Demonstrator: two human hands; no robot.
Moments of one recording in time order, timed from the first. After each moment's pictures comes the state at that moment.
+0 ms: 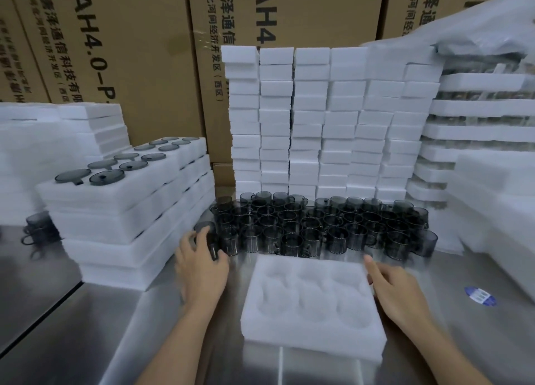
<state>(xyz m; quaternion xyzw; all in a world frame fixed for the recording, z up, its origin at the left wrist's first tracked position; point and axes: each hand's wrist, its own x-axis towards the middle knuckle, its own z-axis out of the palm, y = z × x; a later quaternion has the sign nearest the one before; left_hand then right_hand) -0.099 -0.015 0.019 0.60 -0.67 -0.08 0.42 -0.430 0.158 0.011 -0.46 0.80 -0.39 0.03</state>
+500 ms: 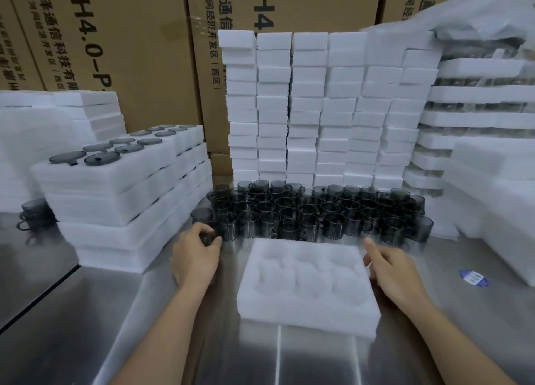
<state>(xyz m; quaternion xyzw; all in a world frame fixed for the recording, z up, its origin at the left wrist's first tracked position) -0.092 -0.022 0.019 0.63 -0.63 -0.16 0.43 -0.438 0.158 0.008 -0.45 0.78 -0.43 0.06</state>
